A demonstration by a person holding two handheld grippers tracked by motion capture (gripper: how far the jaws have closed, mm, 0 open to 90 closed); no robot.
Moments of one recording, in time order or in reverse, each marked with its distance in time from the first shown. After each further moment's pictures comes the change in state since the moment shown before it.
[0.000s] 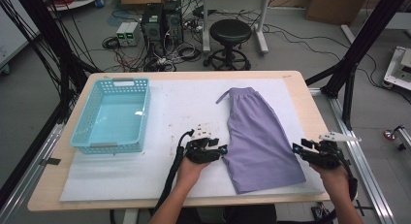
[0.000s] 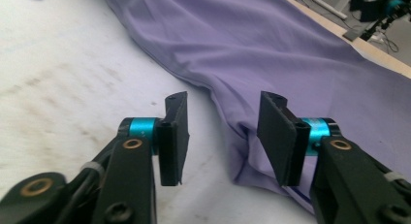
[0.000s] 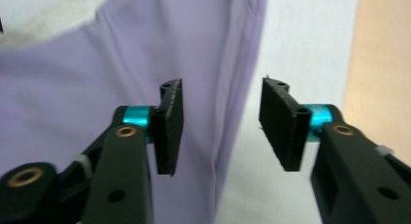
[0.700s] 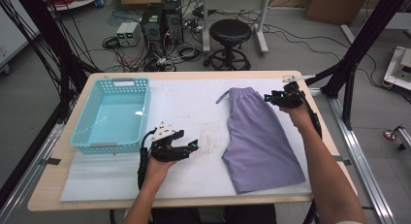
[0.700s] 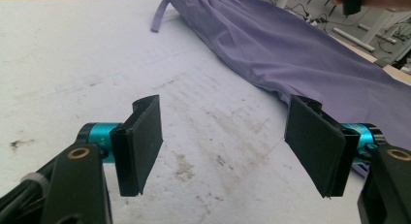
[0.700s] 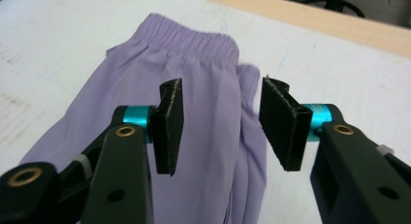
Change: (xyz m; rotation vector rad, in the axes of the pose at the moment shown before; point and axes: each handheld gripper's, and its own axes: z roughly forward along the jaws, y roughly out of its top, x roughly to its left) left arm 0.049 -0.012 -0.072 -0.112 0.102 -0.010; right arm -0.032 0.142 0.135 0.041 0.068 -0.101
